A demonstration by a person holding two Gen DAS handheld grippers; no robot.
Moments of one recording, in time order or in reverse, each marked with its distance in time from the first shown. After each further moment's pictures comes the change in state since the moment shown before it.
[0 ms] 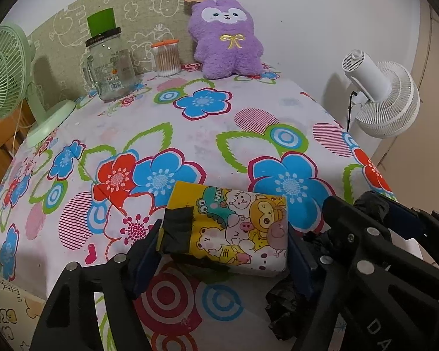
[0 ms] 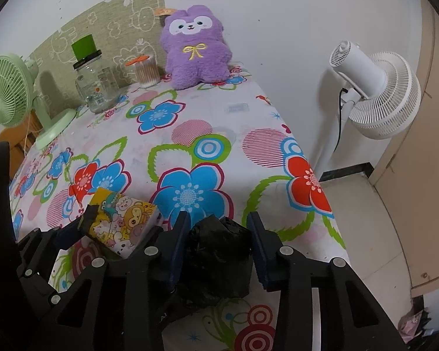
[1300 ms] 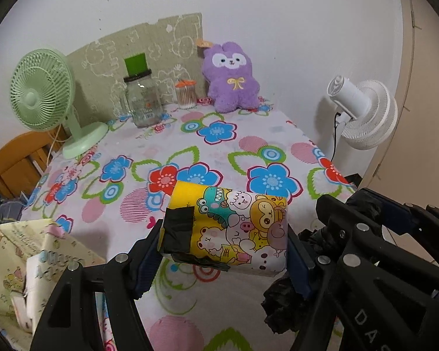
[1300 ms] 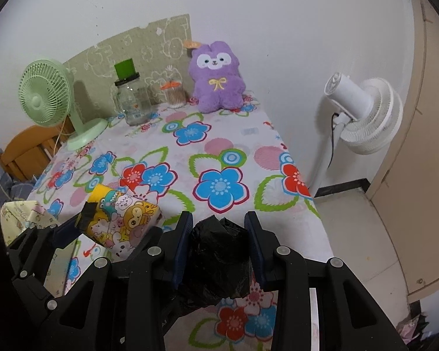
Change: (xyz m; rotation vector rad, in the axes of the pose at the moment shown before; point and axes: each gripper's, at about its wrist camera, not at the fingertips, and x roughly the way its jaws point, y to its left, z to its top) left arm -0.114 0.008 -0.031 0.015 -0.134 0.027; right arm -0.106 0.027 -0.028 -0.041 -0.105 0.020
